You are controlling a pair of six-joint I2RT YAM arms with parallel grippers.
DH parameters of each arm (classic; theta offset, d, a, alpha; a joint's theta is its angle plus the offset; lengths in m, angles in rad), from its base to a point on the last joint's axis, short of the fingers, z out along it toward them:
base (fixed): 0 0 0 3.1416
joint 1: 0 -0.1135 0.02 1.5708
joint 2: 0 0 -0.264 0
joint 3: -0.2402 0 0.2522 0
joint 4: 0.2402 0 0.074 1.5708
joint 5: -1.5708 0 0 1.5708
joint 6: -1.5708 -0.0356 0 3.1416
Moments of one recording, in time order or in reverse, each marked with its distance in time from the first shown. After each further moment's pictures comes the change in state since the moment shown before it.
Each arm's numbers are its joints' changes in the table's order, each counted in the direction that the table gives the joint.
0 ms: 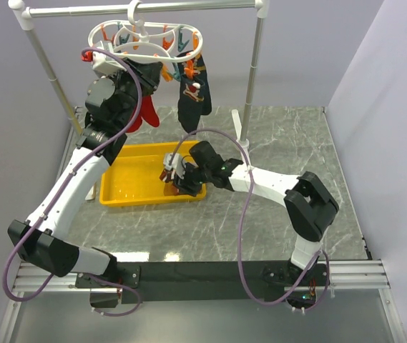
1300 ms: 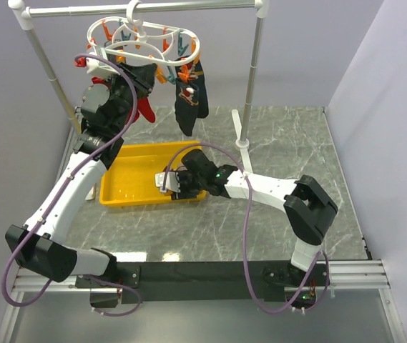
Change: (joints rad) left arm -0.031 -0.041 0.074 -0.063 -0.008 0.016; right arm -0.080 -0.027 0.029 0.020 -0.102 0.406
